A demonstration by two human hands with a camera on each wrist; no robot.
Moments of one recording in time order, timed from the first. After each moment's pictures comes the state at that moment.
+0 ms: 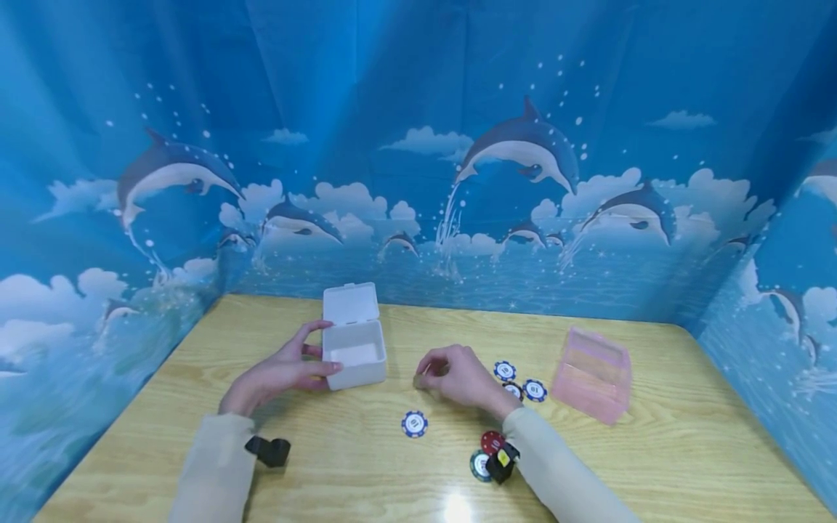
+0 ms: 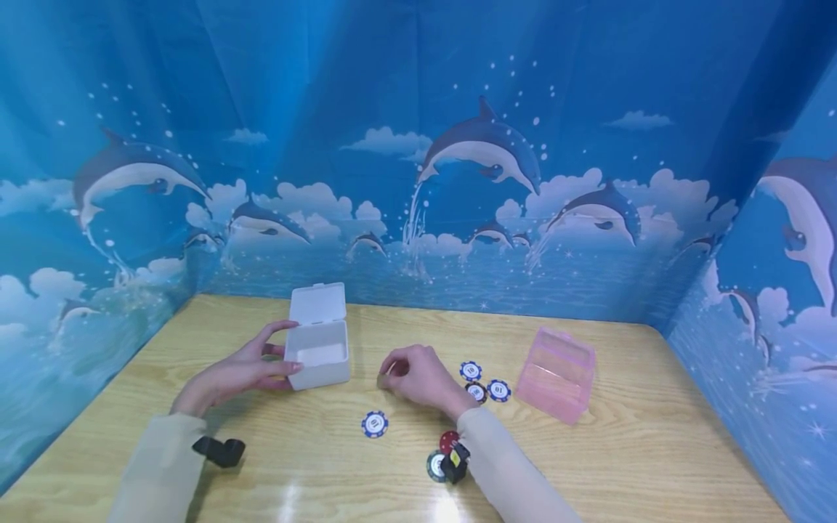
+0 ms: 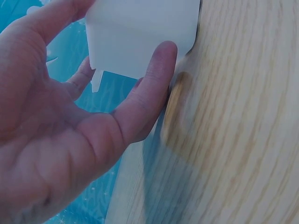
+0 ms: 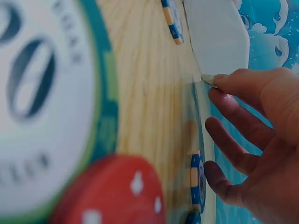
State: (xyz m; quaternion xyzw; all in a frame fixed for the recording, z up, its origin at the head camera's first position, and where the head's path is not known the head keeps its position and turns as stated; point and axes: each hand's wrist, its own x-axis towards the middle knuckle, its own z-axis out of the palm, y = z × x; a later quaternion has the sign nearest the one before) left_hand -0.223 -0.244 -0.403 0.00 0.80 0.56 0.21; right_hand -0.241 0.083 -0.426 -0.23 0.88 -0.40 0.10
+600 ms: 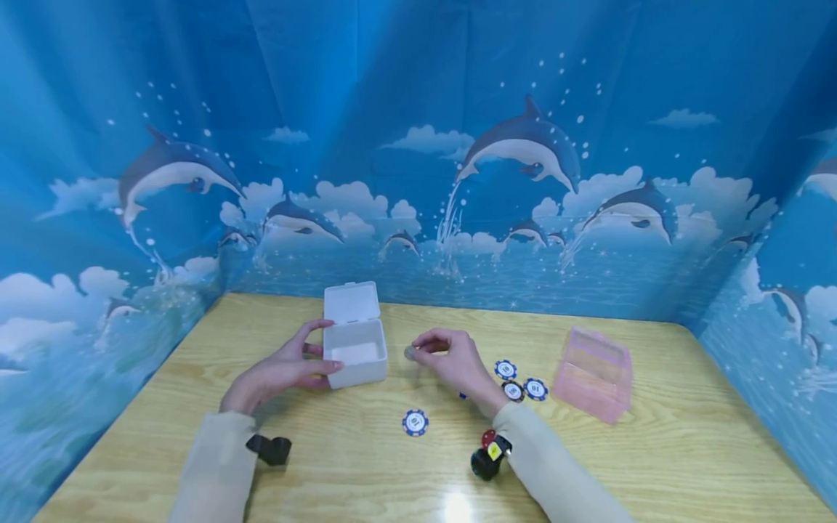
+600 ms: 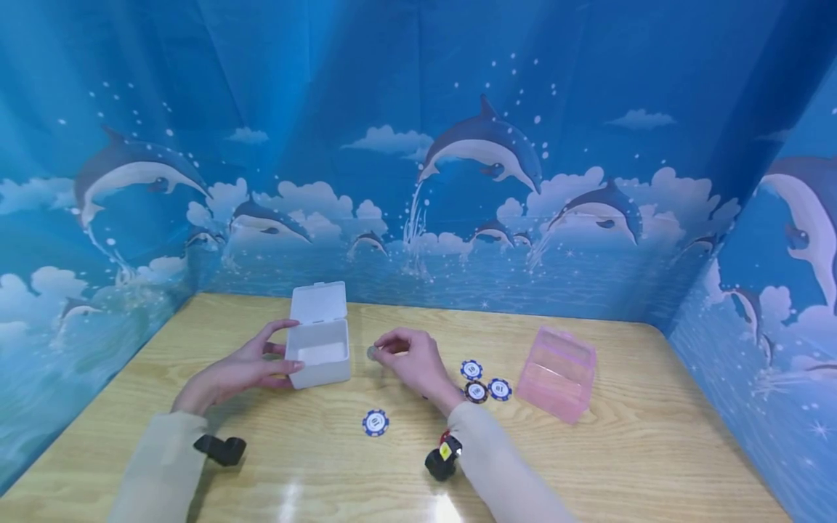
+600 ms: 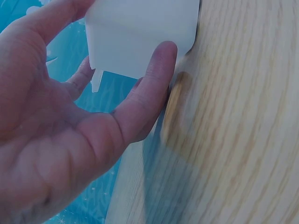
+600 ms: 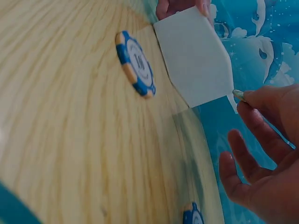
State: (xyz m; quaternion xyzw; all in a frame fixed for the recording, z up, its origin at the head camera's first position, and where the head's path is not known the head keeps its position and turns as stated) left_hand -0.222 -0.243 -0.401 0.01 0.79 0.57 0.21; right_hand -0.246 0.067 -0.419 -0.12 0.84 -0.53 0.07
